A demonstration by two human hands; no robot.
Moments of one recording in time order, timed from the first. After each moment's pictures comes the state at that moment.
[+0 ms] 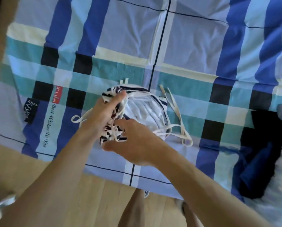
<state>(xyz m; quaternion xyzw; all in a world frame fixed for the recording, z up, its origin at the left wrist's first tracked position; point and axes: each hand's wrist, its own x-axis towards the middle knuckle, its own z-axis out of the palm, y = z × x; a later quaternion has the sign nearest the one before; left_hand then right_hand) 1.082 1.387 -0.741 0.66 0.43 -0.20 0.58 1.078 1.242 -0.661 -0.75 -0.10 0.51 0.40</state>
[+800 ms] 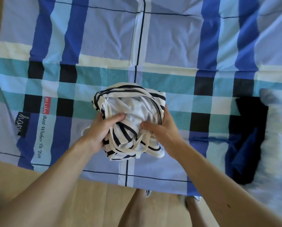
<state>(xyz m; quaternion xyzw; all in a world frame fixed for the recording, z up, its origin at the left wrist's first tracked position) 1.062 1.354 -0.737 0.58 0.40 -0.26 0.65 1.069 1.152 -0.744 -0.62 0.20 0.34 0.68</state>
